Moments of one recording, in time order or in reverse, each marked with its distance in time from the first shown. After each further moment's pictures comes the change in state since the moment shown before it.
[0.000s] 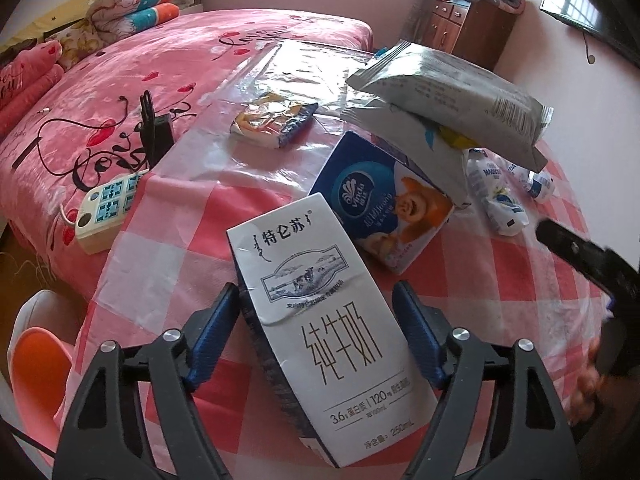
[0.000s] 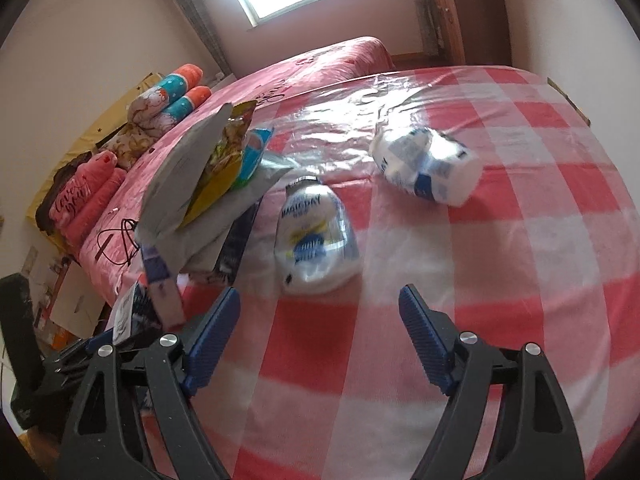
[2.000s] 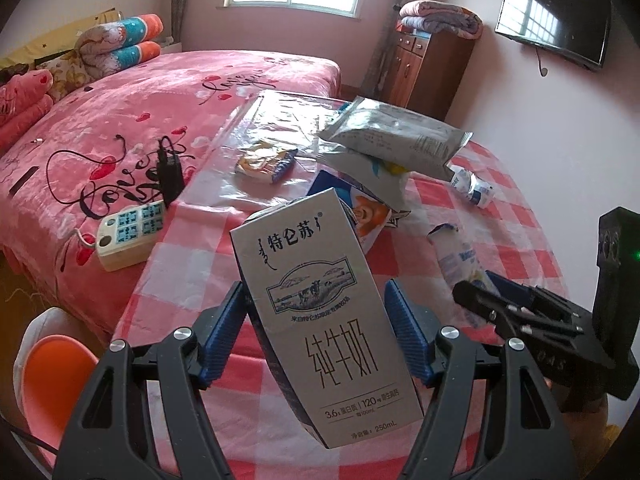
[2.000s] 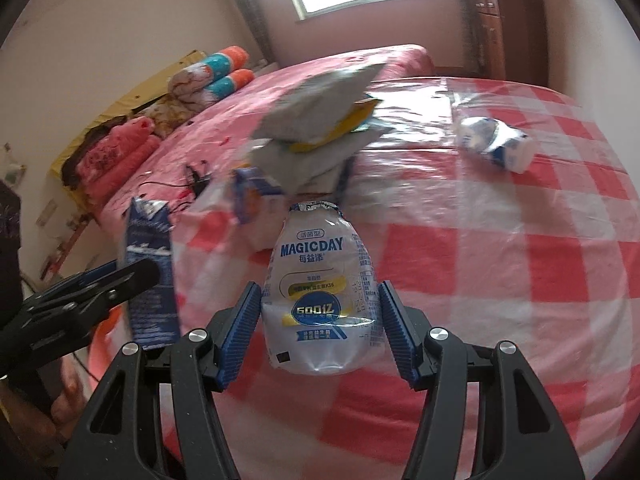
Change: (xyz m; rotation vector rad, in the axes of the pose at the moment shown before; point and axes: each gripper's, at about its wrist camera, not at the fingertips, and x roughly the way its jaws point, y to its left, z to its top) left arm -0.078 0.013 -0.027 0.057 -0.151 -0.095; right arm -0.039 0.081 -0.068 -0.139 0.000 0.072
